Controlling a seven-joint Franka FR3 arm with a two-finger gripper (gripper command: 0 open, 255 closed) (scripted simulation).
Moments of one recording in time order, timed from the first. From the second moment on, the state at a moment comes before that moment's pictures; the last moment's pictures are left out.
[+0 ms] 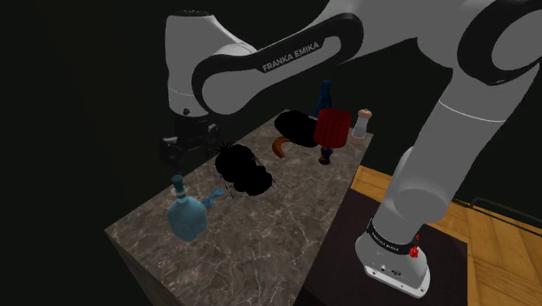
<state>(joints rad) 0.09 -0.05 0.50 -2.05 -0.01 2.17 0.66</state>
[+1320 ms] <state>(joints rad) 0.12 0.13 0.53 -2.00 -0.15 2.28 0.79</state>
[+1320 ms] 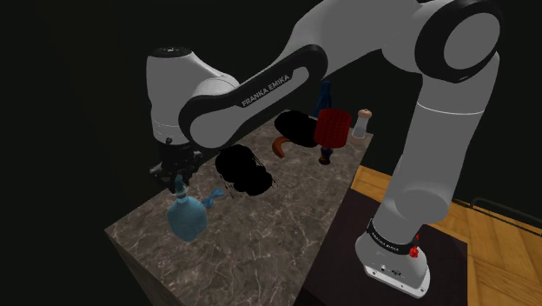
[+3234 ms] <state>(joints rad) 0.11 0.06 0.54 -1.81 -0.08 2.03 0.74</state>
